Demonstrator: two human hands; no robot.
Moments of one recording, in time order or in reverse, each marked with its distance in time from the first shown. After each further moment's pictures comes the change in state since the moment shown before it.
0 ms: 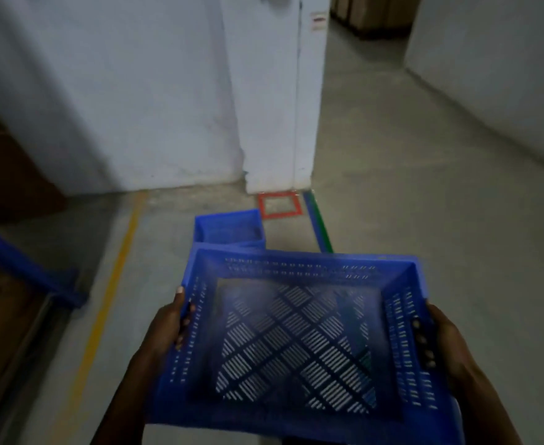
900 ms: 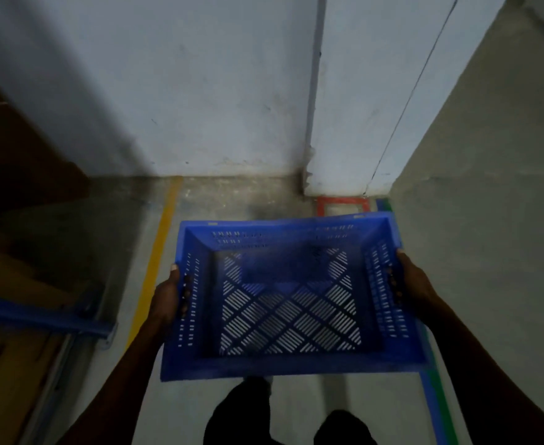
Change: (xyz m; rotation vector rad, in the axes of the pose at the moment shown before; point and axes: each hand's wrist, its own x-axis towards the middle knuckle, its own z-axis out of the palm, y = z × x) left_hand 0.603 0.159 -0.185 -0.159 0.168 -0.229; right_hand 0.503 -0.269 0.494 -0.234 -0.032 -0.007
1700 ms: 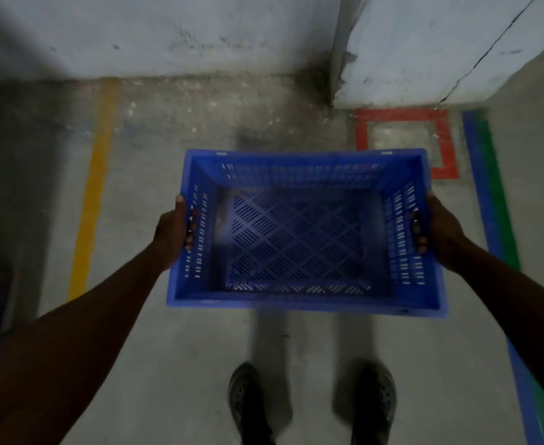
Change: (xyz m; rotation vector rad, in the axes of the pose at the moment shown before) left_hand 0.573 -0.160 0.198 0.169 0.023 0.018; right_hand 0.548 0.184 0.183 -0.056 0.021 0.115
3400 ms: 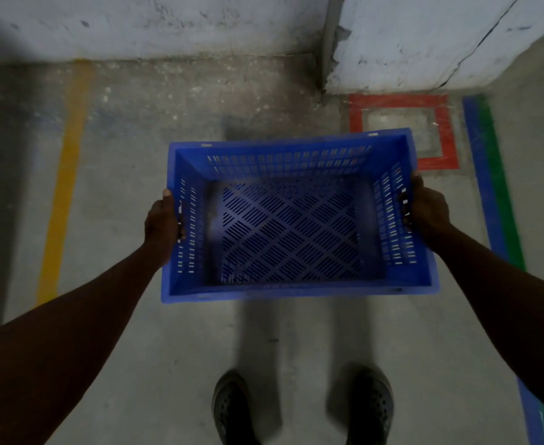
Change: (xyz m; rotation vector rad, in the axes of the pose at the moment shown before) left_hand 0.048 -0.043 0.042 0.042 0.127 0.064; right_hand 0.063 0.016 0.021 -0.242 0.197 -0.169
